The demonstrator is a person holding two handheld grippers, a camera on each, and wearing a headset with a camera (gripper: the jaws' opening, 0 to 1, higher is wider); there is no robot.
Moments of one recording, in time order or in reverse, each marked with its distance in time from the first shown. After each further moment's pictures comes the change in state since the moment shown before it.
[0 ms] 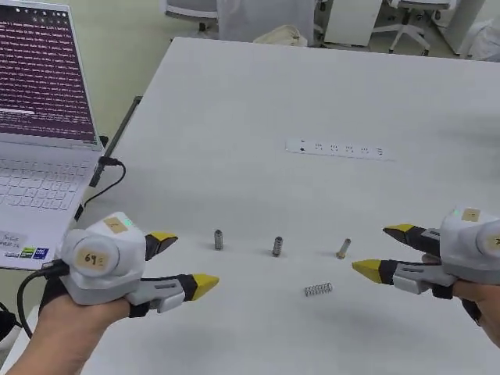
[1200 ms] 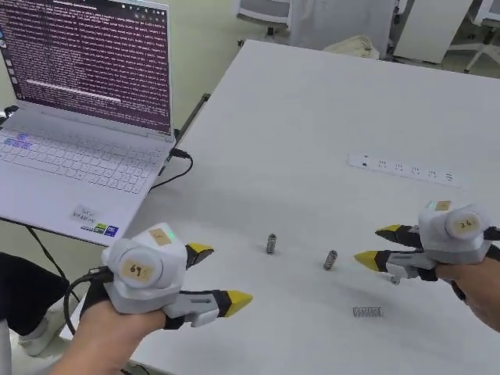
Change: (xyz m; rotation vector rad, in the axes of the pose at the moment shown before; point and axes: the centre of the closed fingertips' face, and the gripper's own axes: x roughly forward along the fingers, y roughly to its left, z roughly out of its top) left arm -0.031 0.005 -0.027 -0.050 0.001 0.050; right arm 0.111 0.010 0.025 -0.153 0.119 0.138
